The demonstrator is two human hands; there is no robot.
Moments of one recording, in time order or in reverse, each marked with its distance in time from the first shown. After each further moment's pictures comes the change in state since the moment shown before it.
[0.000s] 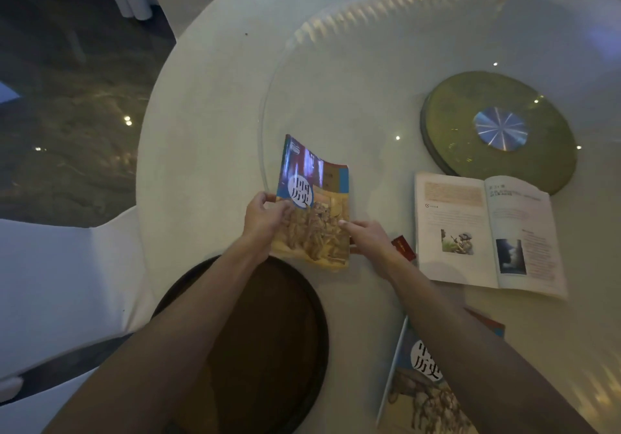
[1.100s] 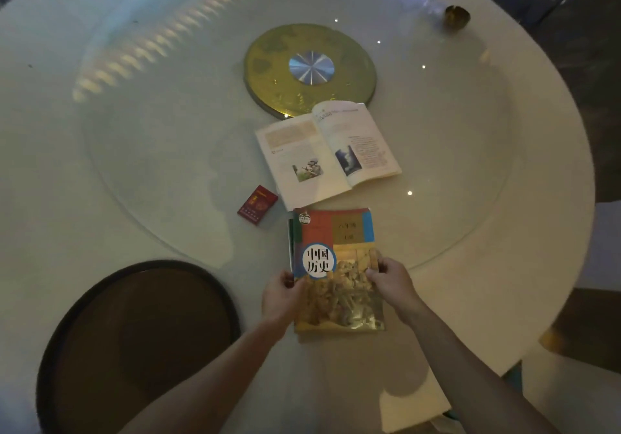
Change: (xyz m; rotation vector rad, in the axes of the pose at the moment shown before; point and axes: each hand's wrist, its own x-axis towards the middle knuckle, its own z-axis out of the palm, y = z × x) left_hand -0.193 -0.205 0.131 0.674 -0.393 -0.006; right_hand -0.224 0.235 -0.149 0.165 0.595 0.163
